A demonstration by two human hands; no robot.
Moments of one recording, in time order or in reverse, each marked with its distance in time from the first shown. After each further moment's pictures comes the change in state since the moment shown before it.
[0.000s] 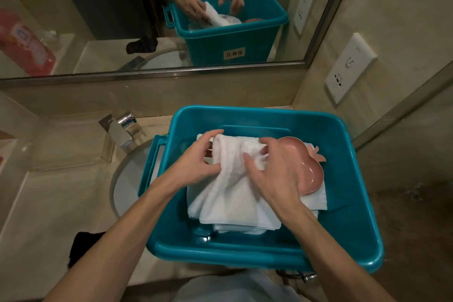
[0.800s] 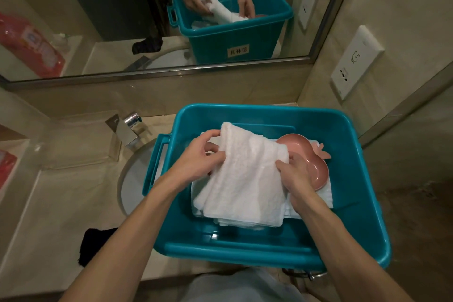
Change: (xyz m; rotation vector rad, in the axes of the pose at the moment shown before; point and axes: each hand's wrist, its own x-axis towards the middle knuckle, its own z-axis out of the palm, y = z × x) left_hand -0.007 0.023 0.003 -0.104 0.102 -0.162; right_hand 0.019 0.045 0.005 0.640 -0.084 0.592
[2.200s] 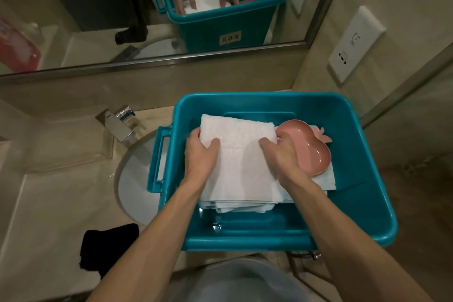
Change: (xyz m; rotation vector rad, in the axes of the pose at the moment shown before) left_hand 0.017 -0.039 0.022 -0.125 0.394 -0.095; right_hand -0.003 -0.011 0.038 -0.096 -0.008 -0.036
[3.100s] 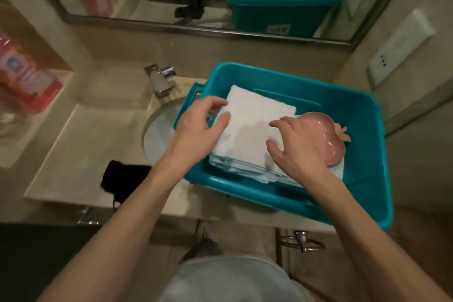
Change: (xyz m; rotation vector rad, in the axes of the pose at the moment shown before) left_hand -0.098 0.006 -0.066 0.193 0.094 0.444; right_hand -0.067 0.007 -0.040 -0.993 -0.176 -0.845
